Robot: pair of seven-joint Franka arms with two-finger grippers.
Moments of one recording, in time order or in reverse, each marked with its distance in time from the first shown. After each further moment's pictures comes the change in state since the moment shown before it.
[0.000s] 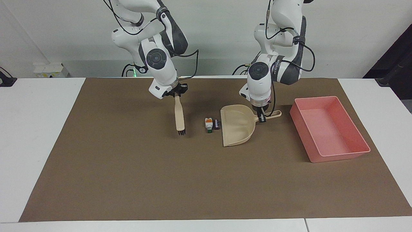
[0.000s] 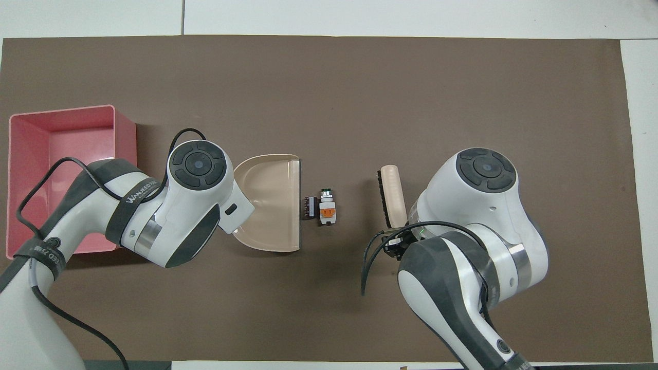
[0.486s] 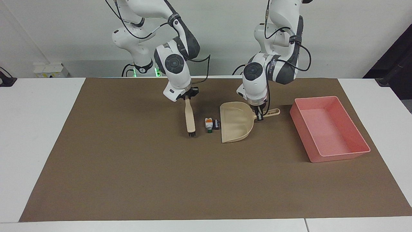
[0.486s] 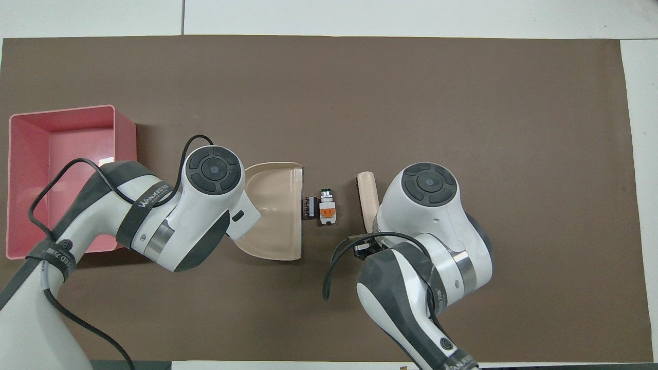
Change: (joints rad) left arm -0.034 0.001 -0.001 0.000 0.017 -0.050 -0.006; right arm 0.108 0.101 0.001 0.018 0.007 0.096 0.086
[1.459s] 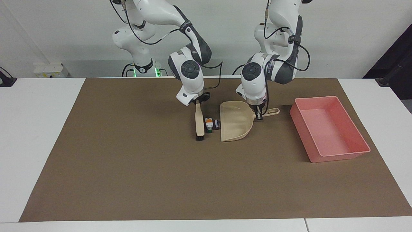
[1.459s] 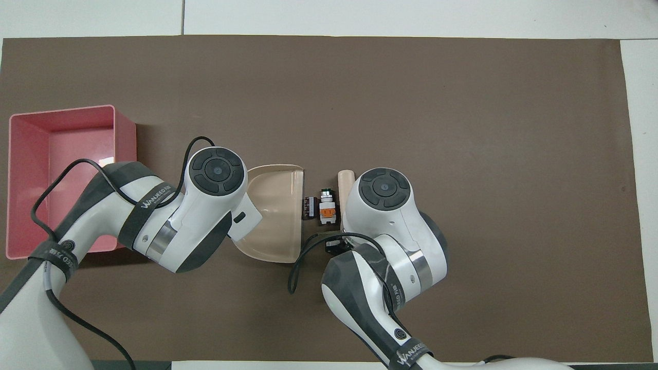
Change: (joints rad) left arm -0.004 0.000 0.001 0.000 0.000 -0.009 0.000; right arm 0.069 0.103 0.002 0.072 0.045 0.076 0.104
